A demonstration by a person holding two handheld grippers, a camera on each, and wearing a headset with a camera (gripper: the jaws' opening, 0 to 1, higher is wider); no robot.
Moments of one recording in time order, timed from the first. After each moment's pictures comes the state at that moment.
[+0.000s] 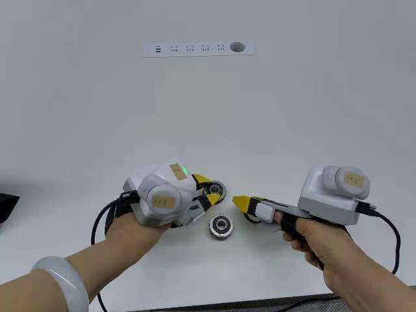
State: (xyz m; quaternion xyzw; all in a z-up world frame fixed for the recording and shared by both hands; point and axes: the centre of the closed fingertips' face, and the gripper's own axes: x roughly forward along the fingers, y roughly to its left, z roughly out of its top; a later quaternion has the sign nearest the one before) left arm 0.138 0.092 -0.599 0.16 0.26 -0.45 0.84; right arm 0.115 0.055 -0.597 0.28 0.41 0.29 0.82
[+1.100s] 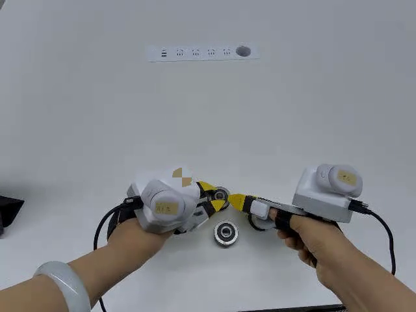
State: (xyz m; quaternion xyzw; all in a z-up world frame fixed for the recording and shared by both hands) left arm 0.137 0.092 -0.601 0.16 0.27 -0.46 0.83; right arm 0.134 0.070 -0.605 0.30 0.42 0.29 0.81
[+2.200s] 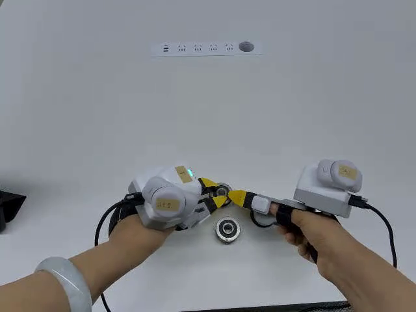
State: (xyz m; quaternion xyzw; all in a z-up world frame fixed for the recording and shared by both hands) left arm 0.137 0.091 -0.601 0.16 0.27 -0.46 0.83; right arm 0.133 0.072 -0.605 0.33 0.42 0.30 0.79
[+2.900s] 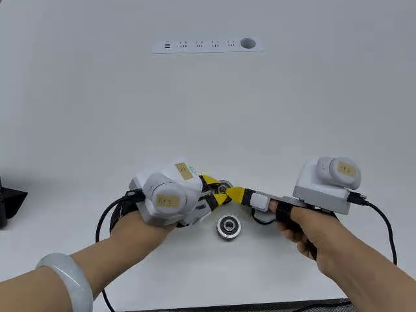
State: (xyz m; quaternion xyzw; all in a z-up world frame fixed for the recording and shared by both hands) left arm 0.137 0.092 -0.601 0.15 0.26 -0.46 0.83; right arm 0.134 0.077 -0.609 0.32 0.42 0.30 0.79
